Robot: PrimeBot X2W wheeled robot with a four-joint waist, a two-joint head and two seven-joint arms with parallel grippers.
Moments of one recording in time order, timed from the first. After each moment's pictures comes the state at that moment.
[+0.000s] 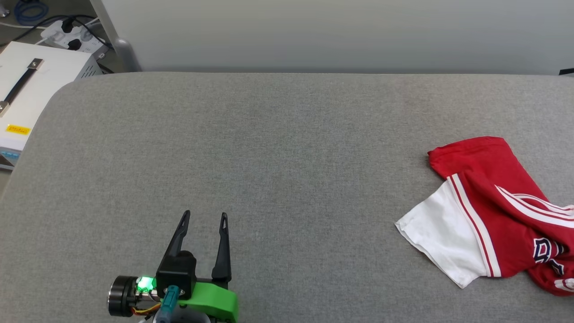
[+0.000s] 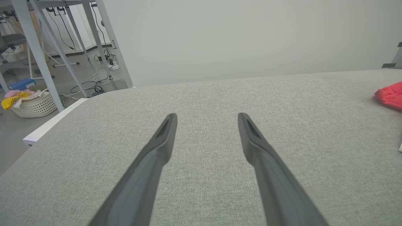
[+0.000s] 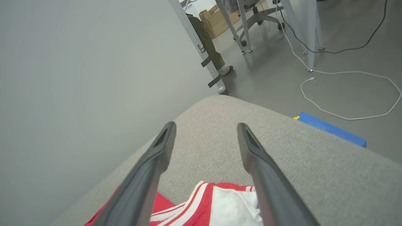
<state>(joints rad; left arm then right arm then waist) 0.02 0.06 -0.18 0.10 -0.03 0.10 -0.26 -0.10 -0.49 -0.31 0.52 1.05 0.13 -0.25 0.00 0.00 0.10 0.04</state>
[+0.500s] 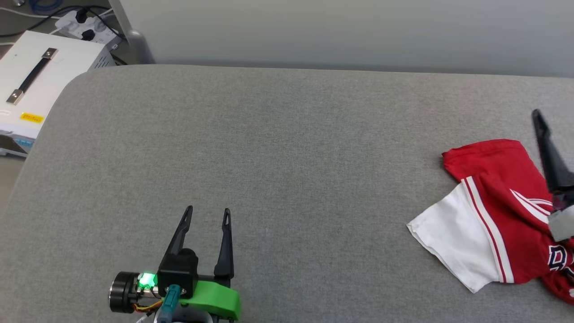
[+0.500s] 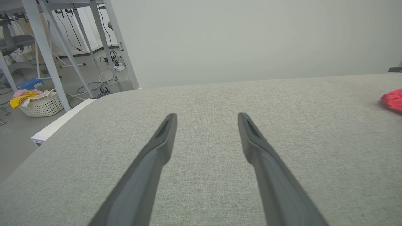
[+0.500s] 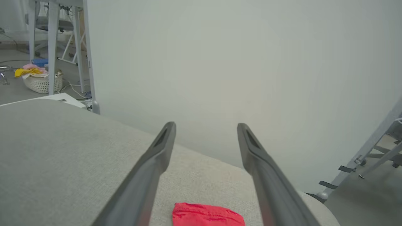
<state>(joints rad) 0.02 0.06 -0.19 0.07 -0.02 0.09 -0.26 -0.15 -0.50 -0.02 -0.22 0.36 0.13 0.02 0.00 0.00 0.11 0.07</state>
